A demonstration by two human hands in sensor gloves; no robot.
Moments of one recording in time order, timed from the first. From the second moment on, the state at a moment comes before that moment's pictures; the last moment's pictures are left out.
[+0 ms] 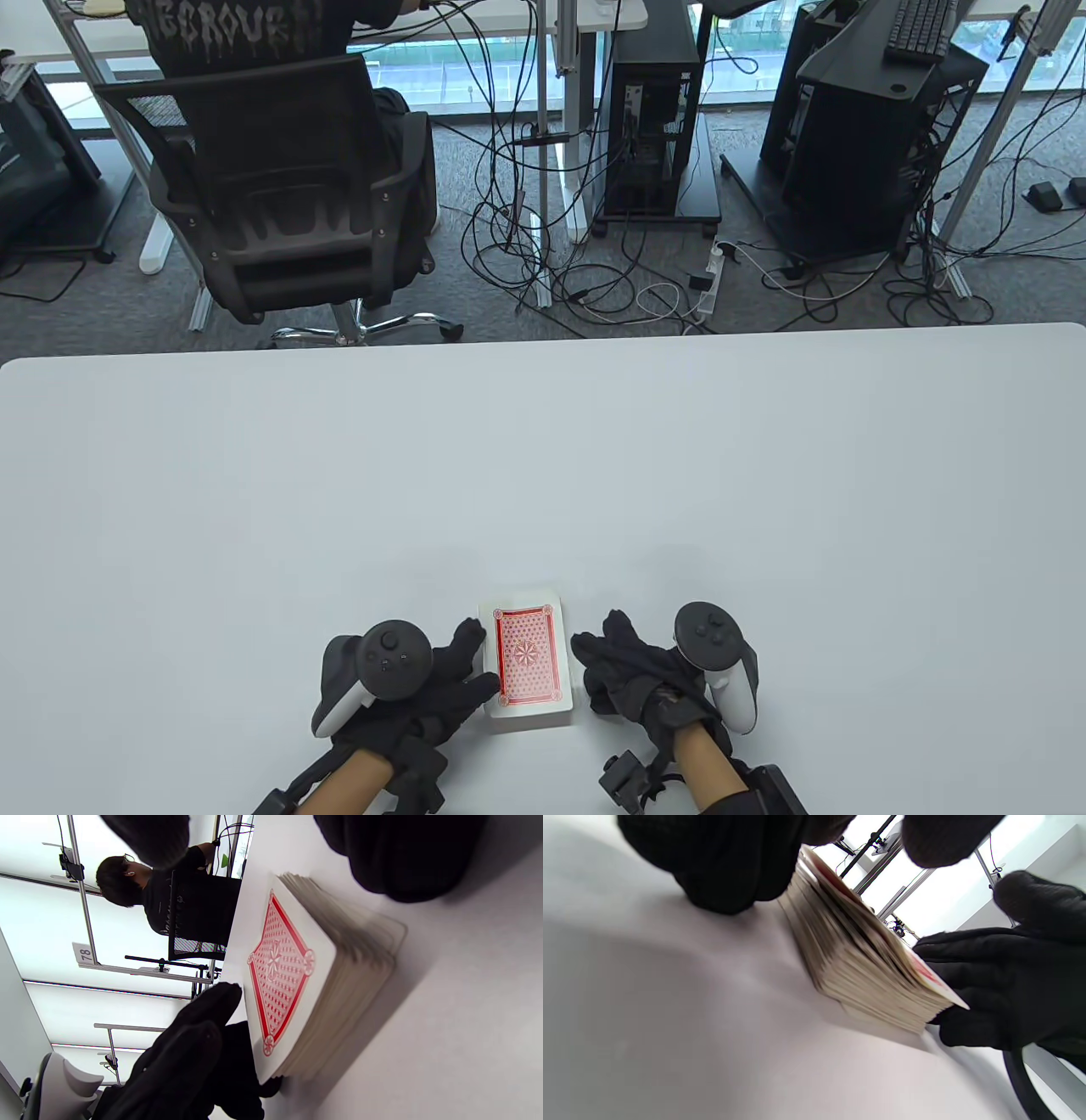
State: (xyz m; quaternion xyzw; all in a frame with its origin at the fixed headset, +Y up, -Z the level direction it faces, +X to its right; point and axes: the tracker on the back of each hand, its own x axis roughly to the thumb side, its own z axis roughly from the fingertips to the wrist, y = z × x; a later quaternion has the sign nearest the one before) left_hand -0.186 -0.773 -0.260 -0.15 -0.16 0.30 0.93; right_hand 0.096 -0.789 -0.263 0.05 0.22 0.75 0.62
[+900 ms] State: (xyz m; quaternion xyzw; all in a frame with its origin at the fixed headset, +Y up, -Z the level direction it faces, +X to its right) left_hand -0.178 -0.780 -0.265 -0.16 -0.15 0.31 0.92; right_hand 0.059 -0.795 -0.304 -0.04 0.32 0.76 0.56
